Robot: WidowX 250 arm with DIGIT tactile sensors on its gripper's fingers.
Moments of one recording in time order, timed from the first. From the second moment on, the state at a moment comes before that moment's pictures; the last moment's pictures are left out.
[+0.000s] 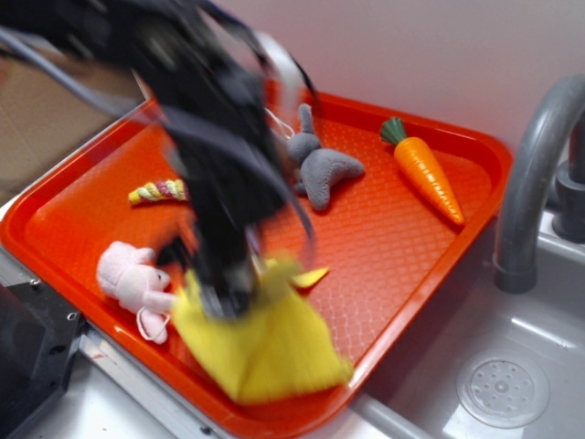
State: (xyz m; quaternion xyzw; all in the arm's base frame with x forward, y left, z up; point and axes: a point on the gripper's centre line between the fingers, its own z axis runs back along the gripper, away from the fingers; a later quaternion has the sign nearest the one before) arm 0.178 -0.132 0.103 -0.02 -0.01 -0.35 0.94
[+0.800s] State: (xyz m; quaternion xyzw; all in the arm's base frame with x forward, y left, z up) arm 0.177 -0.045 0.276 0.01 -0.02 -0.06 1.00
